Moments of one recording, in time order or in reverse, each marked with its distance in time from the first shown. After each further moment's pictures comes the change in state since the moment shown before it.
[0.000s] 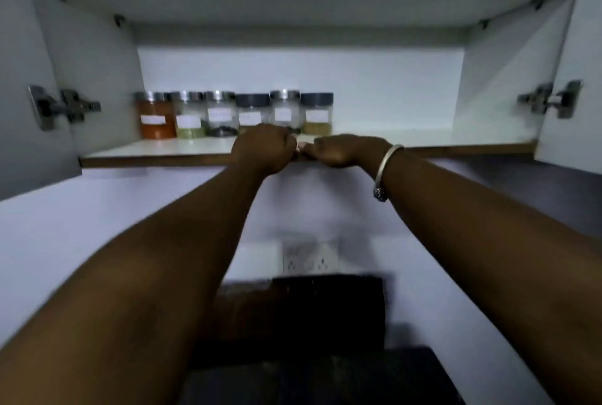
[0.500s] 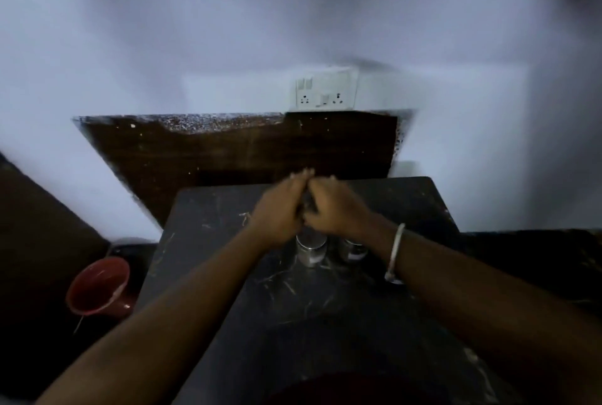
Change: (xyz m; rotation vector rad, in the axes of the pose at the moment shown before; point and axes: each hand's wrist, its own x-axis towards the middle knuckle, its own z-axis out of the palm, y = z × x) left_hand -0.378 0.000 0.151 -0.445 -0.578 -0.025; right_hand -0.202 -0.005 0.356 0.210 -0.057 -0.135
